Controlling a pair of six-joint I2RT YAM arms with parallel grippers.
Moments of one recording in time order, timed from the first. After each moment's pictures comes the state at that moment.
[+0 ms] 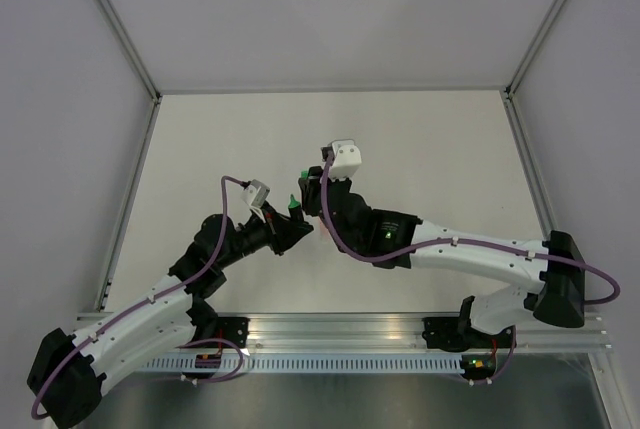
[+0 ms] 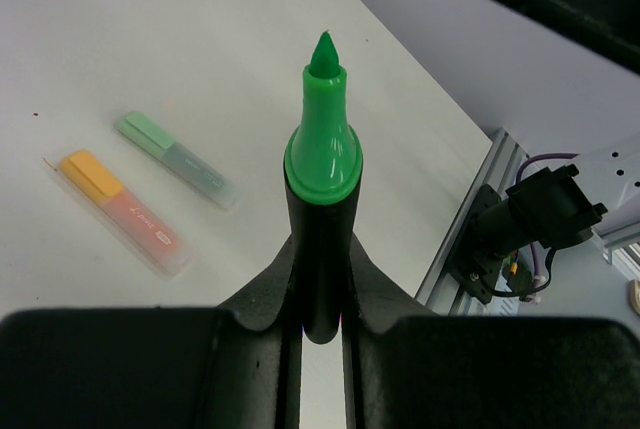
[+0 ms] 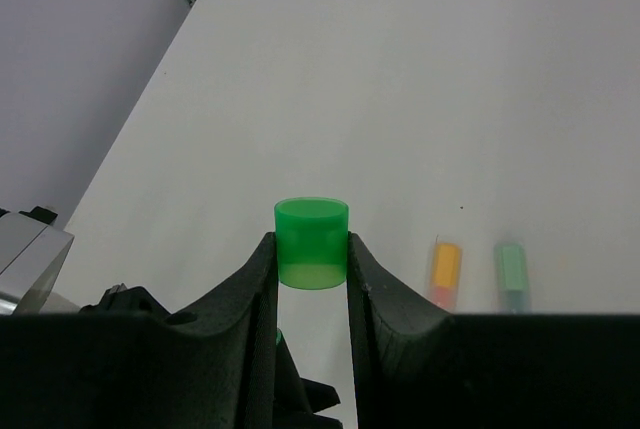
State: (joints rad) left arm -0.70 0.73 0.32 0.34 0.29 -0.51; right arm 1.22 1.41 1.19 -0.07 0.82 0.53
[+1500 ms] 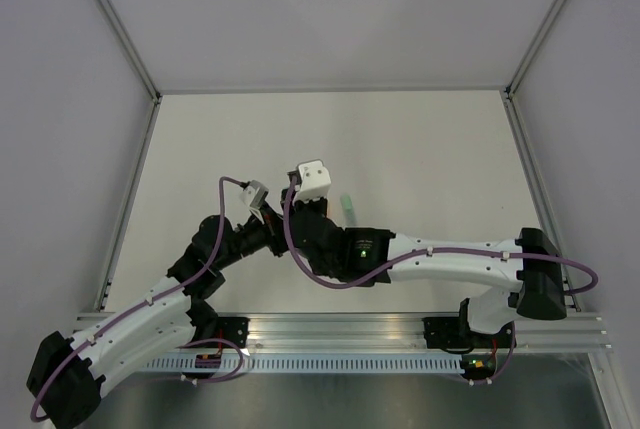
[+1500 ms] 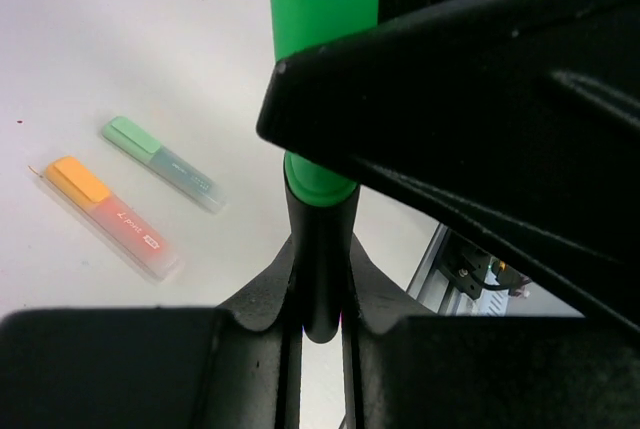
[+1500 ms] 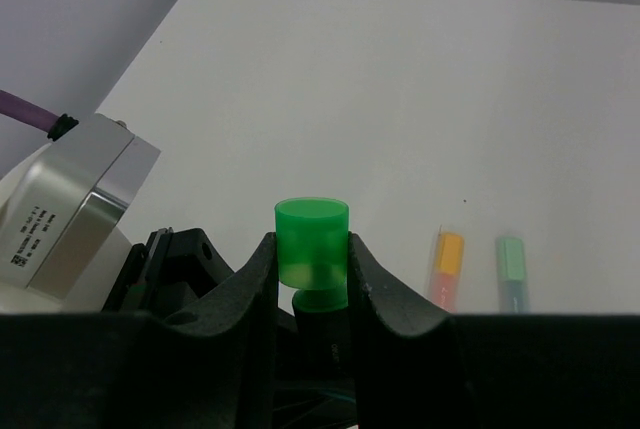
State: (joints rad) left arm -0.70 0.70 0.32 0.34 0.32 -0.52; right arm 1.37 1.53 1.28 -0.08 0.96 0.44
